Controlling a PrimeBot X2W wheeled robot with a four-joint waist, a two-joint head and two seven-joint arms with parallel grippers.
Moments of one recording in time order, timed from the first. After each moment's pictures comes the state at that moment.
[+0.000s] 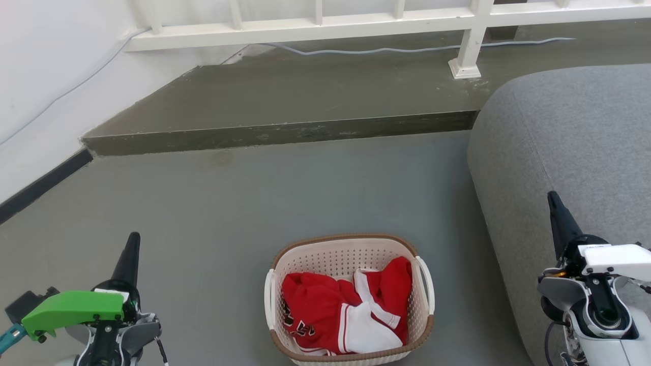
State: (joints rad) left arm -0.10 0.04 0.05 0.28 -1.48 -0.12 0.07; right arm -0.11 -0.05 -0.09 0.30 1.47 0.10 0.07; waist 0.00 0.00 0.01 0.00
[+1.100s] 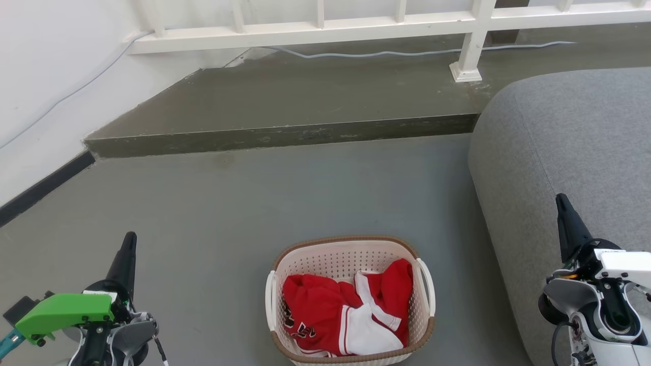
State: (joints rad) left arm -0.10 0.04 0.08 0.28 -1.60 -0.12 0.11; right arm -0.09 -0.04 -0.13 0.29 1.60 0.11 0.11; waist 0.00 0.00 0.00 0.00
